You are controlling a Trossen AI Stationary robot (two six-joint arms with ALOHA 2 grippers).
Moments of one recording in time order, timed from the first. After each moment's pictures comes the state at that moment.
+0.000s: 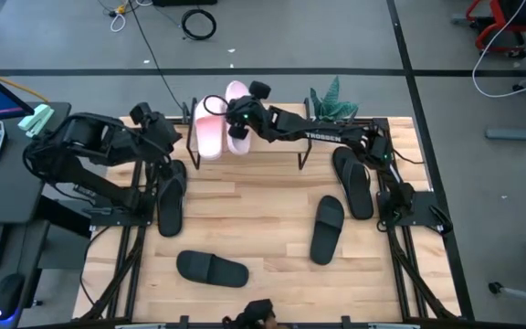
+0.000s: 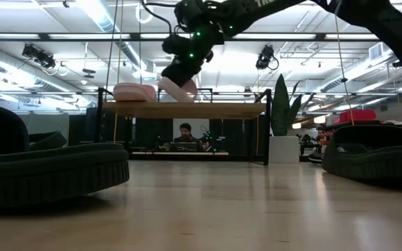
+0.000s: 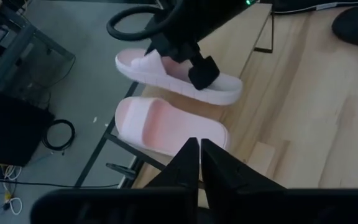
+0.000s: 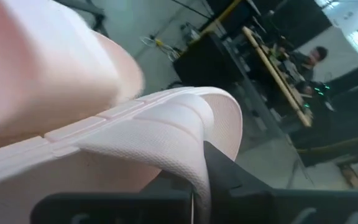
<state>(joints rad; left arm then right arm) -0.13 1.25 1.84 -1.54 -0.70 -0.27 -0.34 2.19 1.99 -0.25 0.66 -0.47</state>
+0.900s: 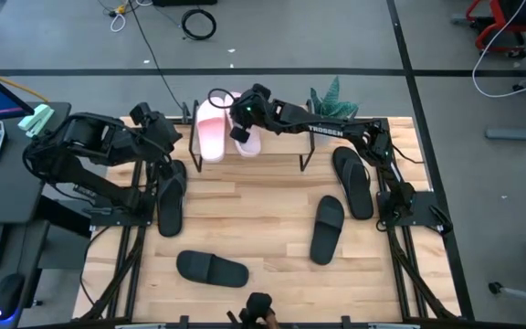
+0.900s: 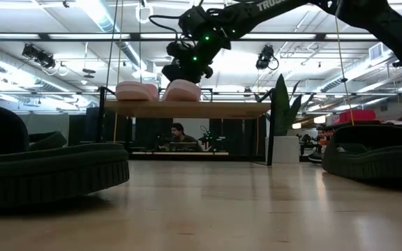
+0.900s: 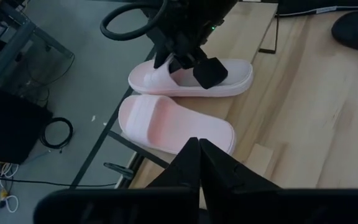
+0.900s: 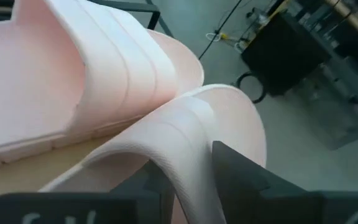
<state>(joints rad) -0.12 1.25 1.84 -1.54 -0.70 -0.29 -0.39 2.19 1.99 -0.38 0.34 -0.23</state>
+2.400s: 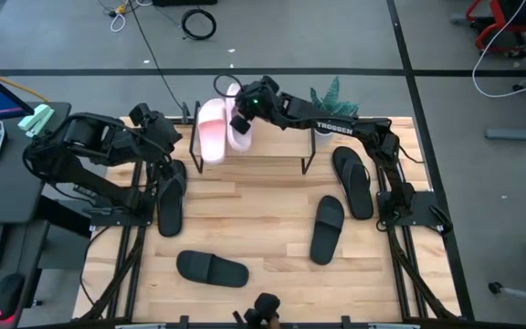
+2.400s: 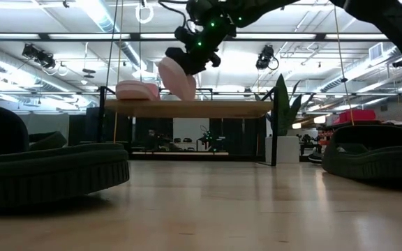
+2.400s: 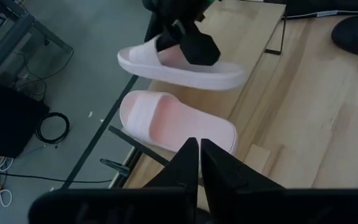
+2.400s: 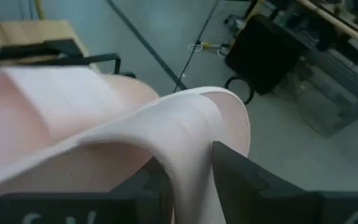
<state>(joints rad) -0.12 1.25 1.84 -1.55 -0.70 -0.32 -0.39 2.12 1.99 -0.37 0.38 -0.11</state>
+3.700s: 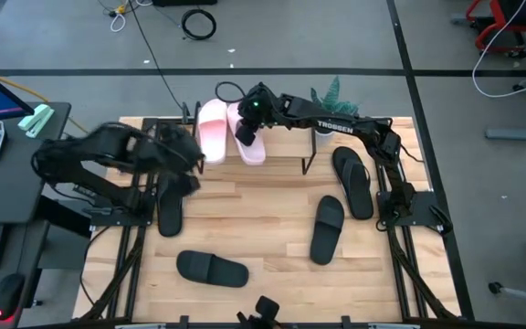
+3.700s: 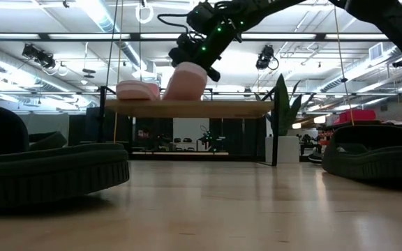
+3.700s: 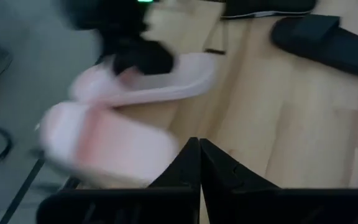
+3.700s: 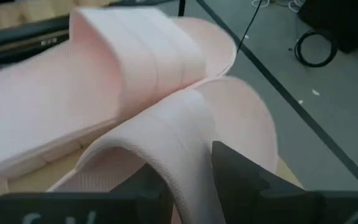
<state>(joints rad) -0.12 1.25 1.59 -1.21 -0.51 -0.25 -0.42 2.11 1.96 -0.51 0.11 0.03</state>
